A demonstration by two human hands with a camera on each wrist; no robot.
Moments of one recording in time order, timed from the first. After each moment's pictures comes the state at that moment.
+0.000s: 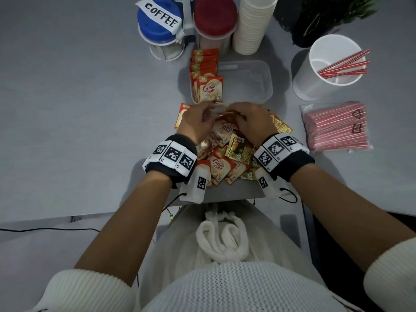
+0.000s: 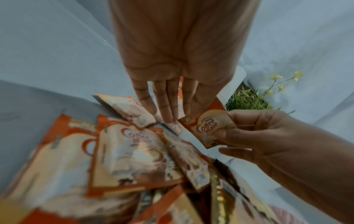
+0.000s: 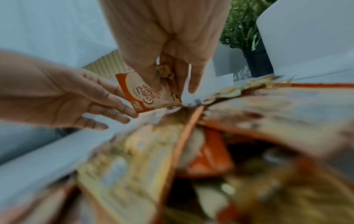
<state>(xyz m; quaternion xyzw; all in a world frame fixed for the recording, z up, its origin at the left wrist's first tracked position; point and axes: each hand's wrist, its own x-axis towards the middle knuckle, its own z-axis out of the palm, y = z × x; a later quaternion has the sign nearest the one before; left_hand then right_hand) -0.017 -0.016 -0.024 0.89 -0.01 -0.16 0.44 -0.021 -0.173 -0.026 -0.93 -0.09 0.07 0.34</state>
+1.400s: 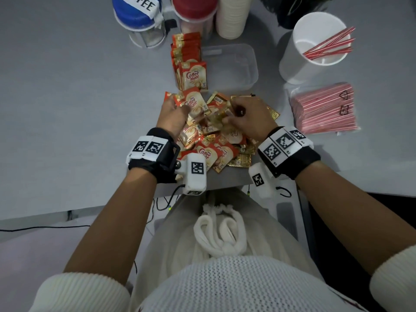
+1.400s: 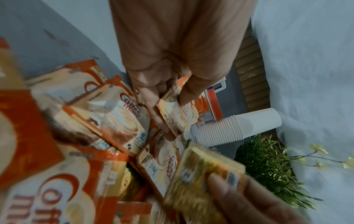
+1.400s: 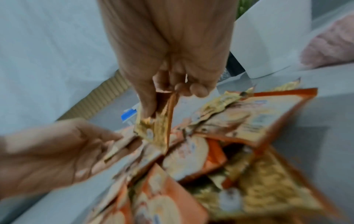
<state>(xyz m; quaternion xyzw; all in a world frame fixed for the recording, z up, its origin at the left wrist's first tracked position) -0.029 -0.017 -0.022 0.67 0.22 -0.21 0.68 -0.042 -0.195 -0.018 -0.91 0.00 0.16 0.37</state>
